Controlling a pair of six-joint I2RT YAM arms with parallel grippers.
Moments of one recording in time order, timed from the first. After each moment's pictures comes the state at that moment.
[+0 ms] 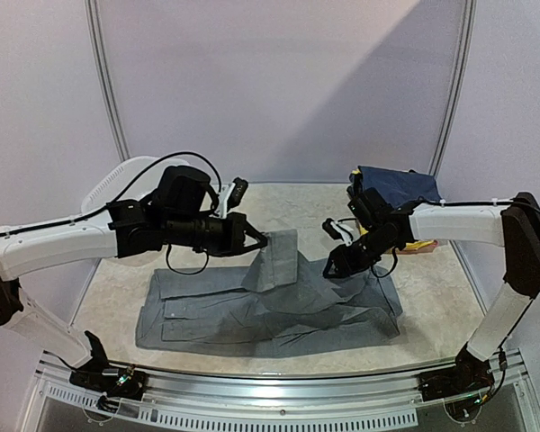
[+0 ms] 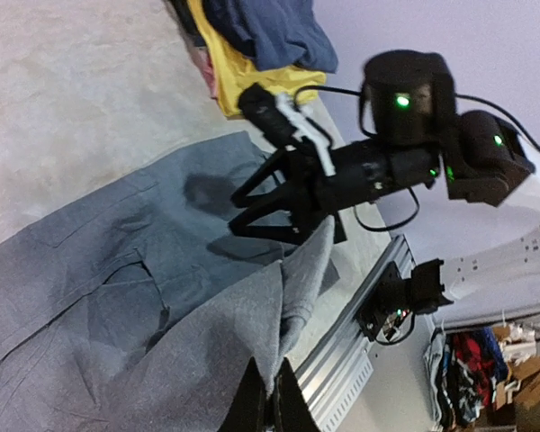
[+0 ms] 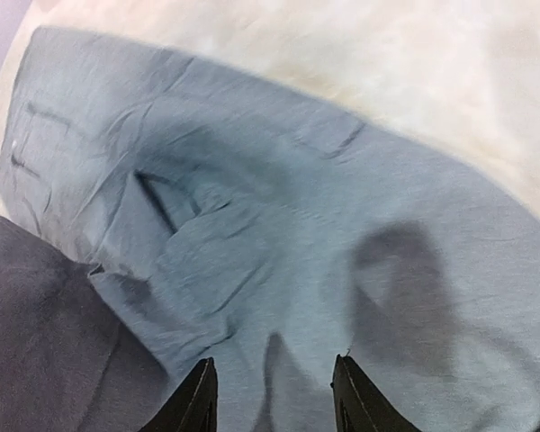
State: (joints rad) left arm -0.91 1.39 1.10 -0.24 0.24 -0.72; right arm 0.64 1.70 1.10 -0.49 -0.35 0.21
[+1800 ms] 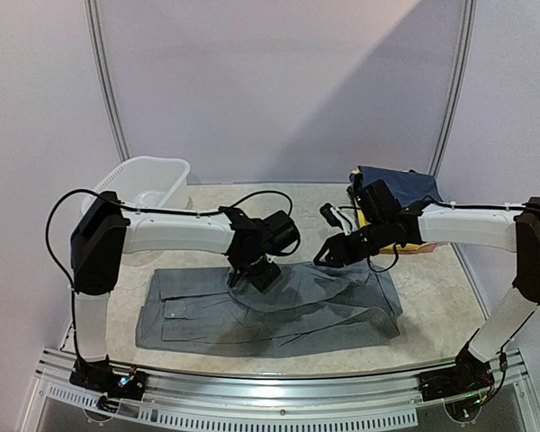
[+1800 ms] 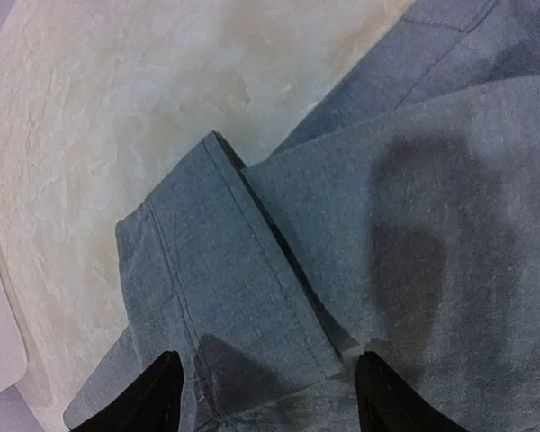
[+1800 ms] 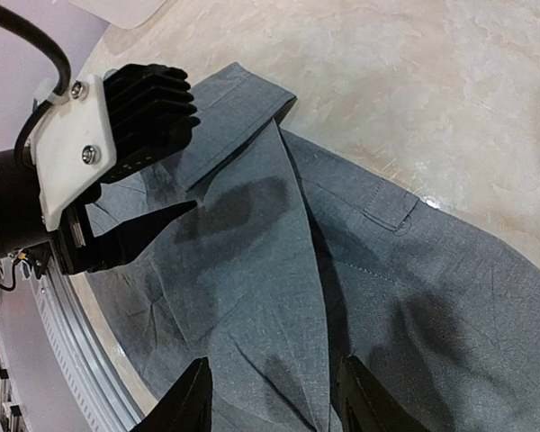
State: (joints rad) left arm -0.99 2.06 1.55 -0.78 -0.43 -0.19; right arm 0.64 1.63 1.07 -0.33 -0.44 0.27
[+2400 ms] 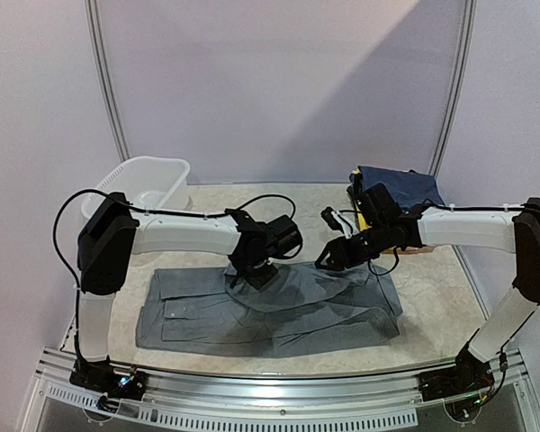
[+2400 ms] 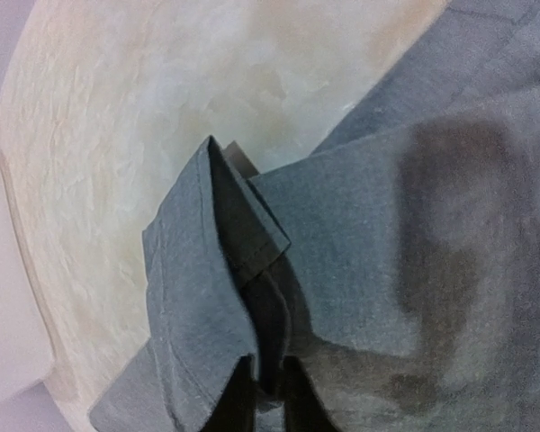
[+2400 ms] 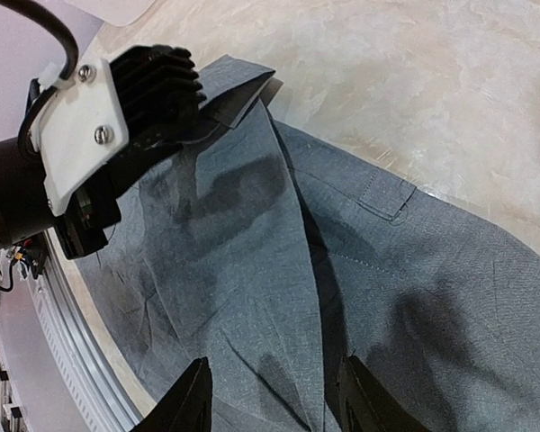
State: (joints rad) left arm -1.00 2.10 1.58 -0.82 -0.51 -0.17; right arm 0.64 1.63 1.04 -0.32 -0.43 0.28
